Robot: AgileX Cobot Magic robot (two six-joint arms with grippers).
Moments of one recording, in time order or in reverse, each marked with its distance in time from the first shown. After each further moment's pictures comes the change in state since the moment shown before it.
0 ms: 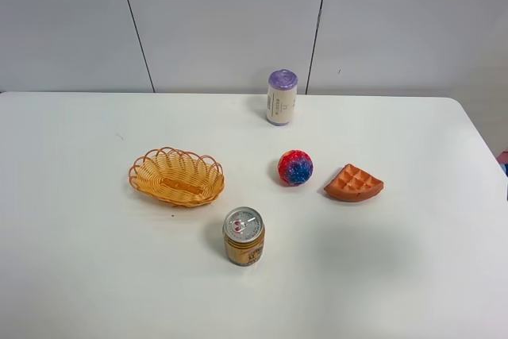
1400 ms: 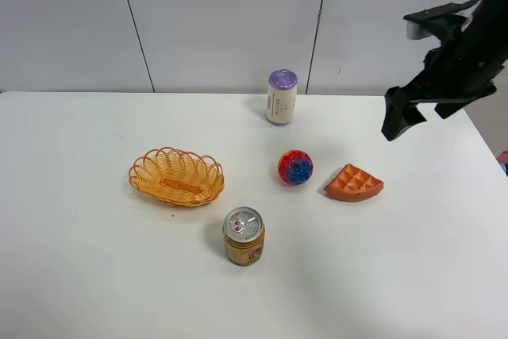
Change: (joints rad) left arm 0.000 0.000 0.000 0.000 0.000 0.000; right arm 0.316 0.944 -0.547 -0.032 0.067 -0.261
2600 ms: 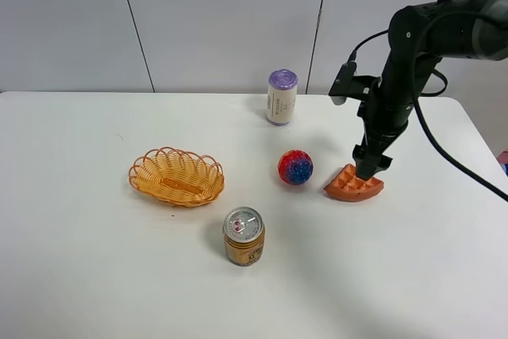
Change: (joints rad) left arm 0.000 0.000 0.000 0.000 0.000 0.000; right arm 0.078 0.284 -0.001 -0.051 -0.145 -0.484
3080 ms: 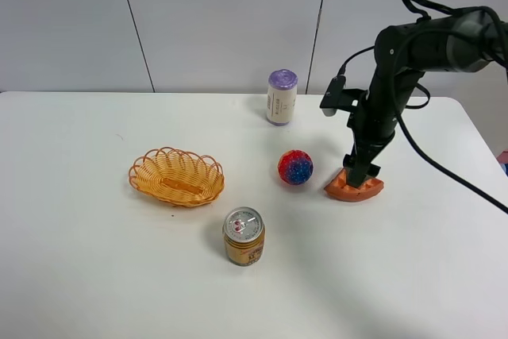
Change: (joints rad) left arm 0.000 0.000 0.000 0.000 0.000 0.000; right arm 0.004 0.077 0.000 0.026 -0.055 -0.023
